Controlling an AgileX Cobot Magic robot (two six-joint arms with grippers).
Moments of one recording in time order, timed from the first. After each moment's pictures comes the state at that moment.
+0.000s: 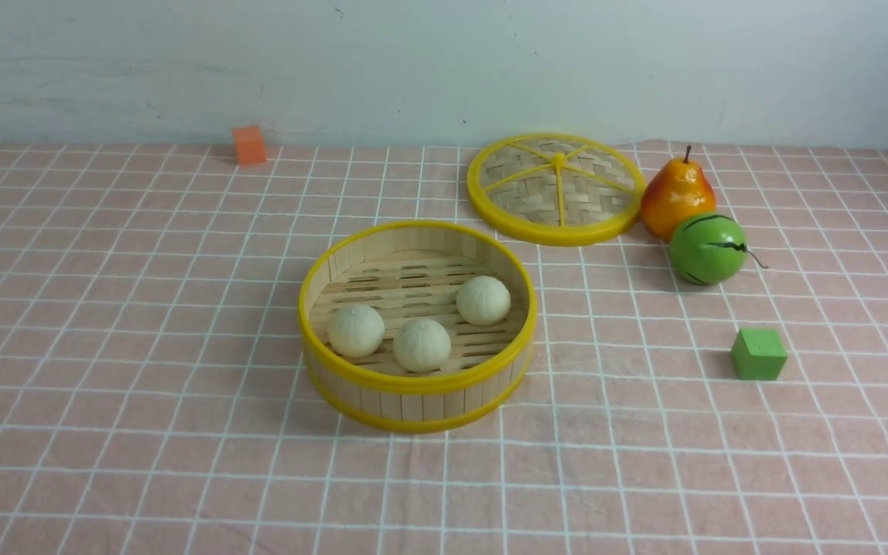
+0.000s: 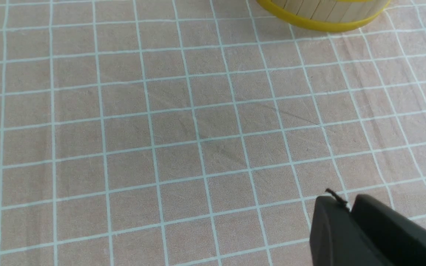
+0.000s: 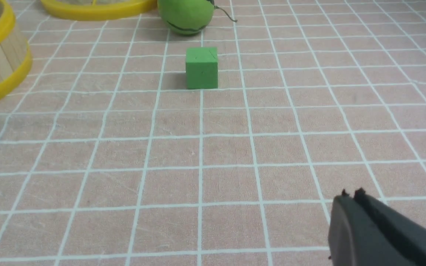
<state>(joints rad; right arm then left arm) -0.05 -0.01 0.02 -0.03 0.38 0.11 -0.36 0.38 -0.70 0.02 1.10 -0.20</state>
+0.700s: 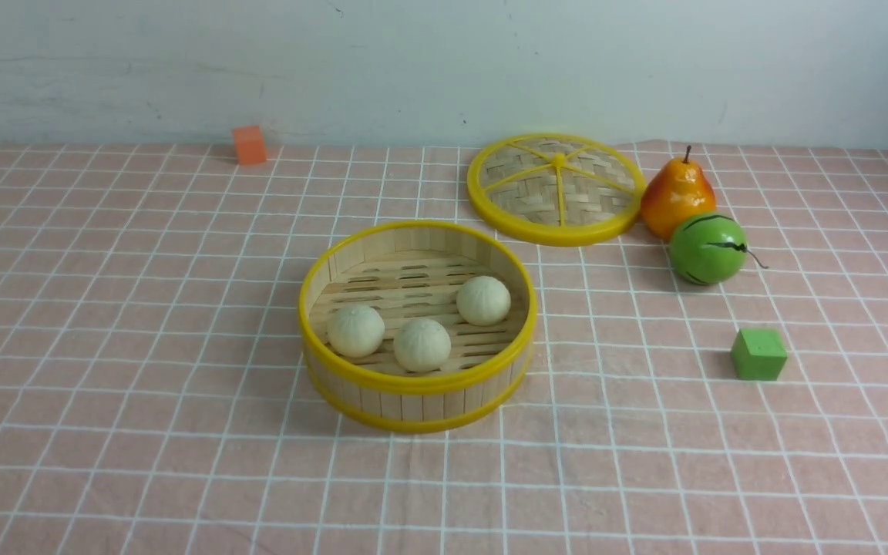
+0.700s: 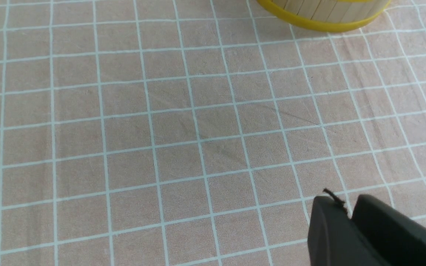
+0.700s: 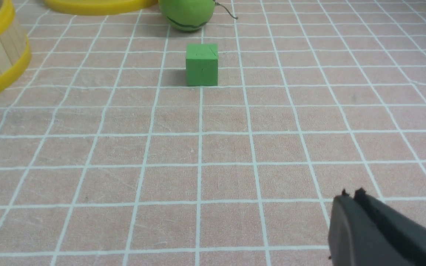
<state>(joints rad) -0.05 -0.01 0.02 -0.04 0.38 0.10 -0.36 0.38 -0.70 0.03 1.10 -0.20</state>
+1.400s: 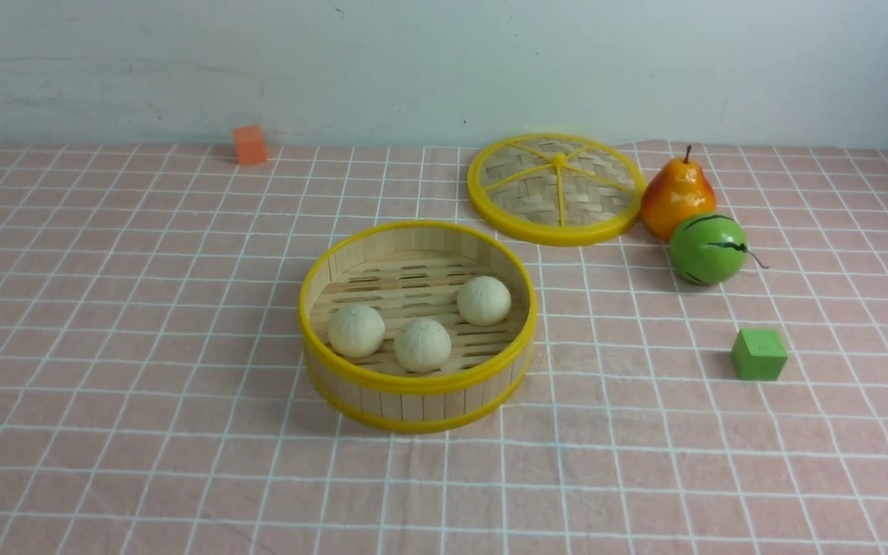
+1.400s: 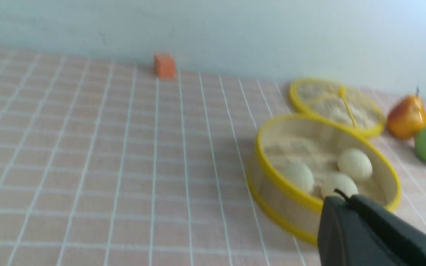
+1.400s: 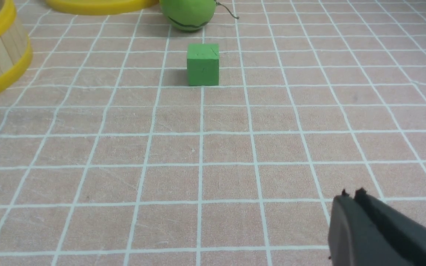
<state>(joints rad) -0.05 -0.01 0.02 -0.04 0.38 0.10 -0.16 0.19 -0.36 0.01 0.34 -0.23</state>
